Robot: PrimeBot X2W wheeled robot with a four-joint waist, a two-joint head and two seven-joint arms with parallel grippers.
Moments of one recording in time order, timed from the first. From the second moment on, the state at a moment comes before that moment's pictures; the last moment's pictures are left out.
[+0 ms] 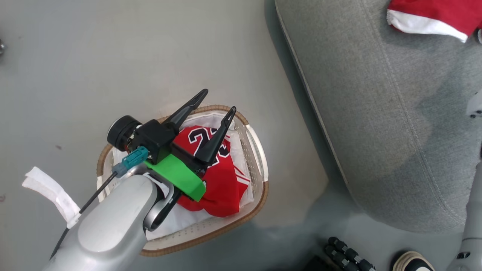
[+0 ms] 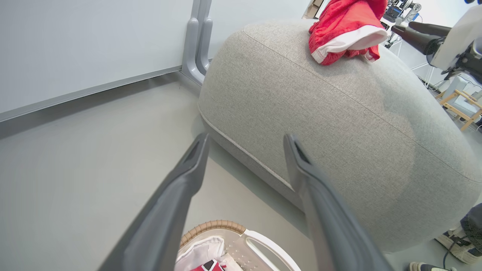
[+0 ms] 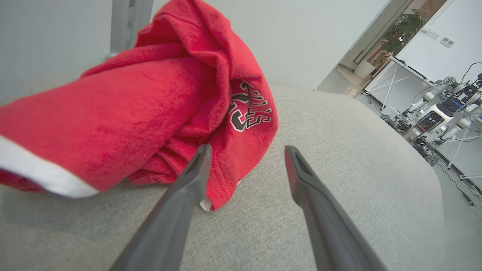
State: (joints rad) left arm -0.63 0.35 -0.81 0.25 -0.59 -0.13 -0.26; right arm -0.71 -0.08 -0.60 0.42 -0.32 0.13 -0.26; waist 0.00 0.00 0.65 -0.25
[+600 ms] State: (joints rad) left arm -0.46 0.25 -0.48 0.29 -0.49 -0.13 -0.26; right arm -0.58 -0.06 -0.13 0.27 -0.10 0.13 -0.26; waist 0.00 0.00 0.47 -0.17
